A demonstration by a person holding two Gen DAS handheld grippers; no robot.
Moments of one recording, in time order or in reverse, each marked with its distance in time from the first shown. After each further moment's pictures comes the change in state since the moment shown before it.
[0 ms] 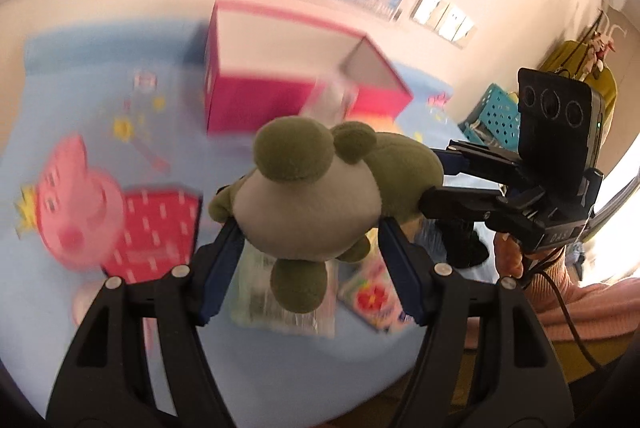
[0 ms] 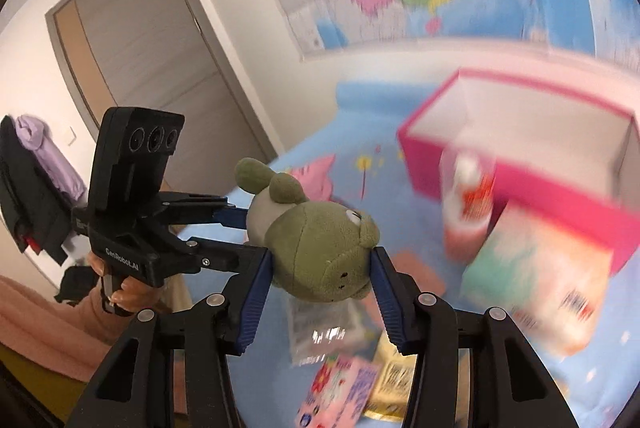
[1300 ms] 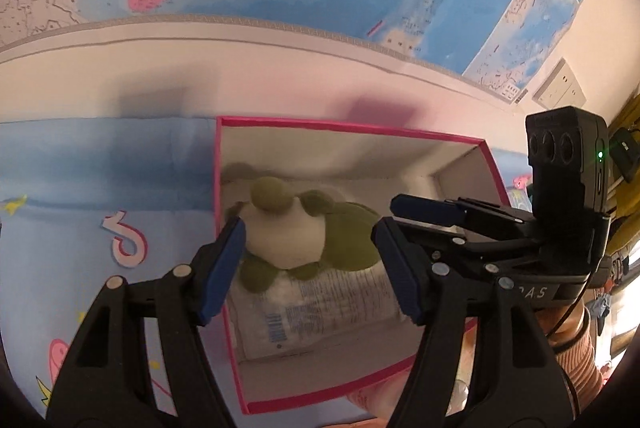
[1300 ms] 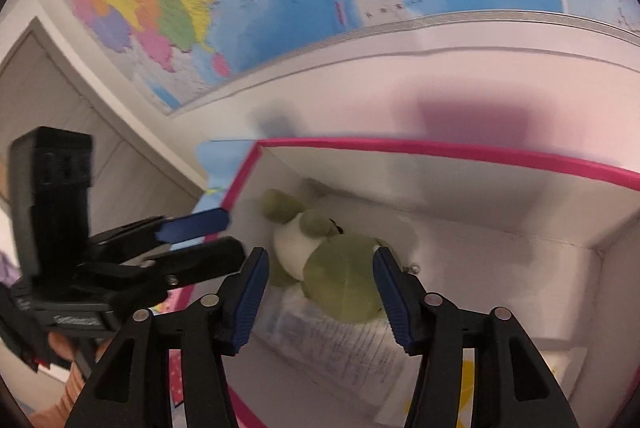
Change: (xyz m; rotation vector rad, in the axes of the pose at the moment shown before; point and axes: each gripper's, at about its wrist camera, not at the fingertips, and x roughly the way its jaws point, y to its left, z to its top) left arm 0.152 0.050 0.190 -0.095 0.041 0.179; right arm 0.095 -0.215 0.118 0.356 0.088 -0.140
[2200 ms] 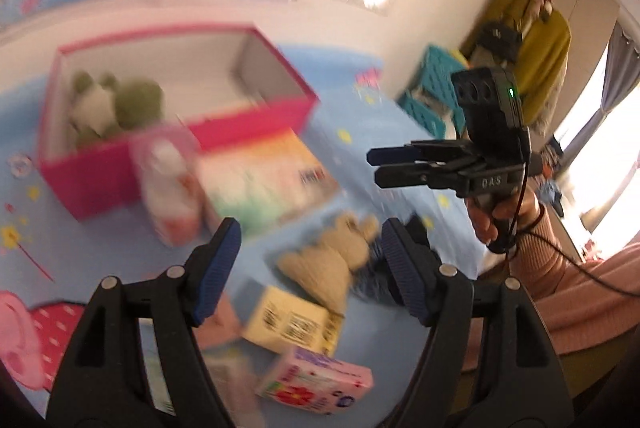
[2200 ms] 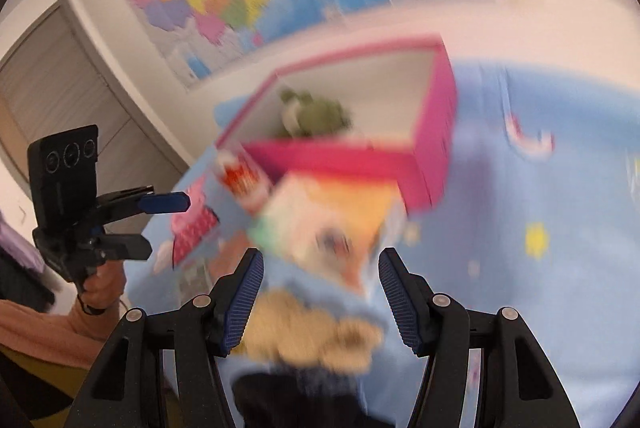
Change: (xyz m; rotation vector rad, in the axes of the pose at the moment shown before) left arm -0.076 -0.104 -0.167 0.317 0.064 -0.368; right arm -0.164 -0.015 -0.194 -0.024 -0.059 -0.055
